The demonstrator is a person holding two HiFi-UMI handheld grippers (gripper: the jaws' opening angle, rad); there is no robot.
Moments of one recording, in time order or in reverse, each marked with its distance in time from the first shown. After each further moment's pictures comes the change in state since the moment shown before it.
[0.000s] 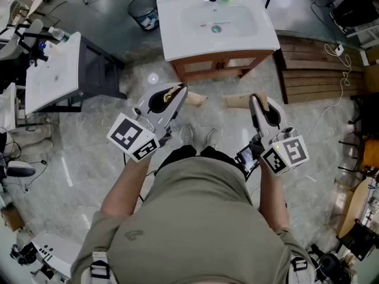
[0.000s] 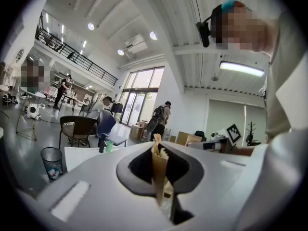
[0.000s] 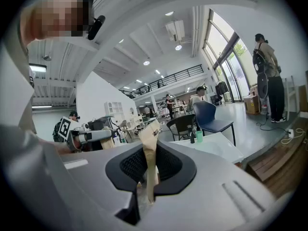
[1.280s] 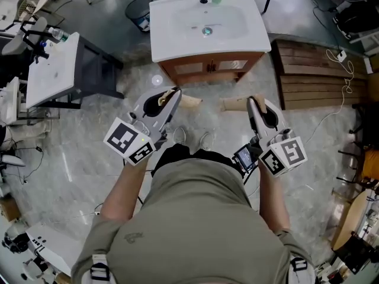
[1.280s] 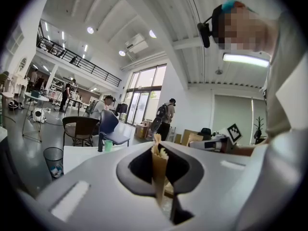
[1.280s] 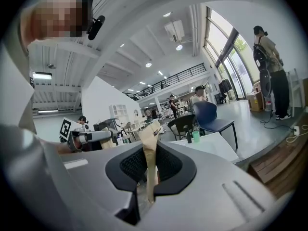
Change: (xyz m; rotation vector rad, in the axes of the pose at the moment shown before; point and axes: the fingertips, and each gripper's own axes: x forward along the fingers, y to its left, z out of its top) left arm 0.052 -0.046 -0.018 0.025 0.017 0.083; right arm -0.041 -0.072 -0.001 0.022 -0.012 0.071
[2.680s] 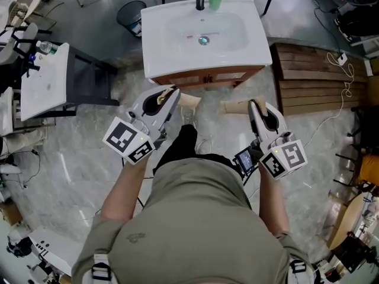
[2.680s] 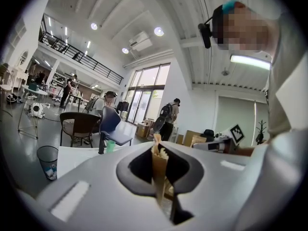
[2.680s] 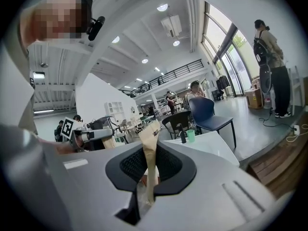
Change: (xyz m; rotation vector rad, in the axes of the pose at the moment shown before) left arm 0.076 0.083 -0.001 -0.038 0.005 -0.002; right arm 0.075 -0.067 0.006 0.017 0.045 -0.028
